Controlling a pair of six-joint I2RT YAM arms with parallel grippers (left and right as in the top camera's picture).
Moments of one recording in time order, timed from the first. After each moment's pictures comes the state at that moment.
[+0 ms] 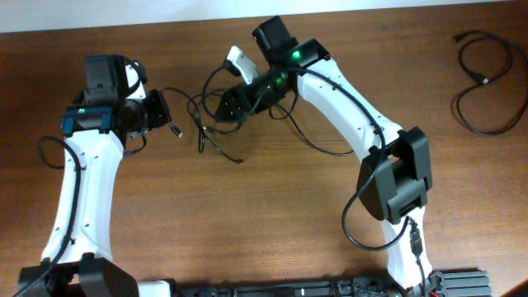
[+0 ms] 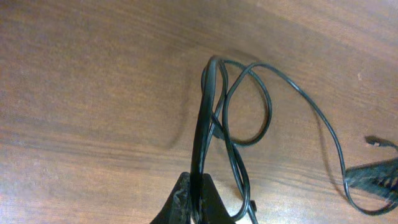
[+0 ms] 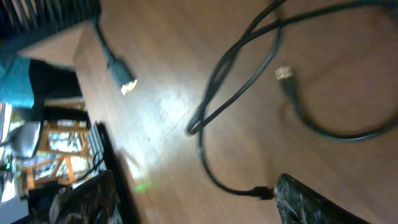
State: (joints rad) left arm 0.06 1.55 1.36 -0.84 0.18 -0.26; right arm 0.51 2.20 2.01 -0.98 -0.80 -0.01
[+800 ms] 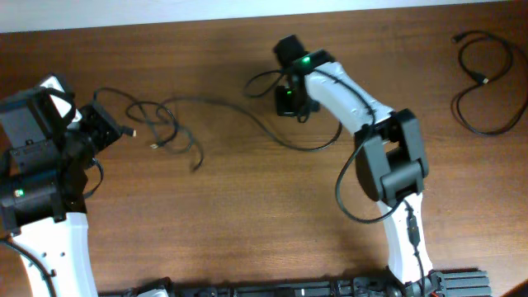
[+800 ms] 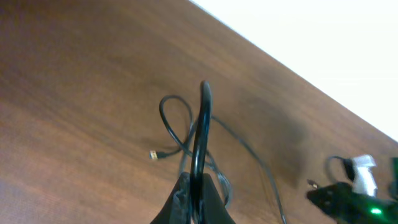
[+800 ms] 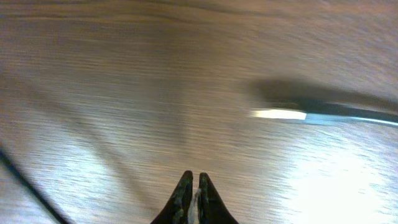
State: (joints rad) left arm 0.25 1.18 1.36 -0.92 0.14 -0.36; right arm 0.38 2.31 1.90 -0.98 -0.11 0.39
